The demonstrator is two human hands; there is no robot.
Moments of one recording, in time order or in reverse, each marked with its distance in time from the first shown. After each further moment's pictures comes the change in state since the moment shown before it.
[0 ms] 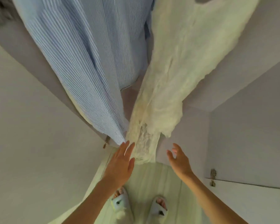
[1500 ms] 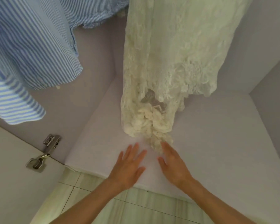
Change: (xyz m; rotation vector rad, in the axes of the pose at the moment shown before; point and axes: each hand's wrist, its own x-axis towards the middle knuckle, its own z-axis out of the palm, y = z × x) left_hand 0.239 -0.201 0.402 0.337 -0.175 0.168; right_hand 0.339 0.257 0.253 -0.249 0.149 -0.504
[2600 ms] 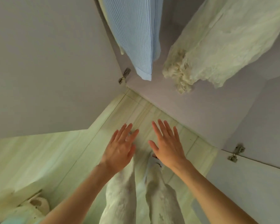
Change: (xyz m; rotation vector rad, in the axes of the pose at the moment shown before) left_hand -0.375 0.133 -0.216 -0.271 0.102 -0.367; right_hand -0.229 -0.264 -0.212 -0.408 -0.615 -0.233
